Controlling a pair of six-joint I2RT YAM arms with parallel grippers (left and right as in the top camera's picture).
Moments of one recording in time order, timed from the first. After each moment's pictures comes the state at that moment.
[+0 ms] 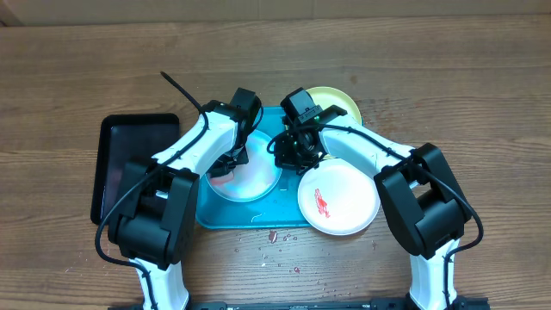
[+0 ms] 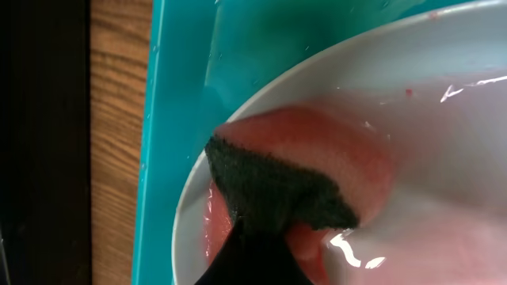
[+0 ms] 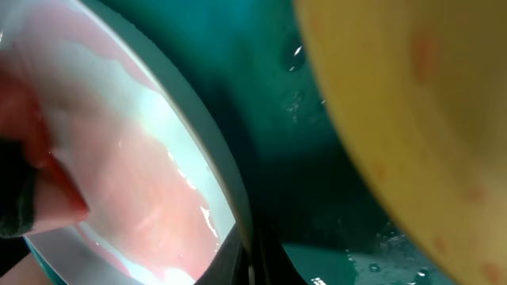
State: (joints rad) left arm -0.36 1.99 1.33 -0.96 -0.33 -0.64; right arm 0.56 2.10 1.42 -0.66 -0.37 0.60
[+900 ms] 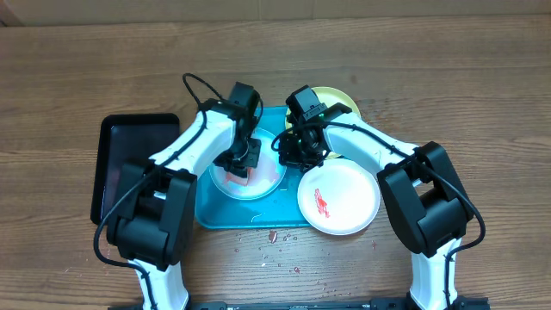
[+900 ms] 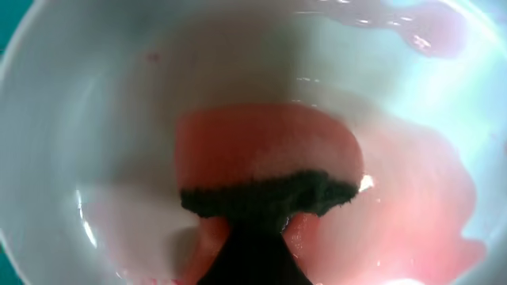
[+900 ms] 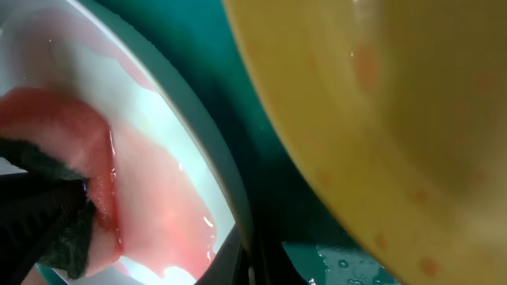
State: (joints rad) left arm -0.35 1.99 1.33 -0.89 -0.02 -0.23; right arm 0.53 2.10 1.42 -0.67 -0.38 0.59
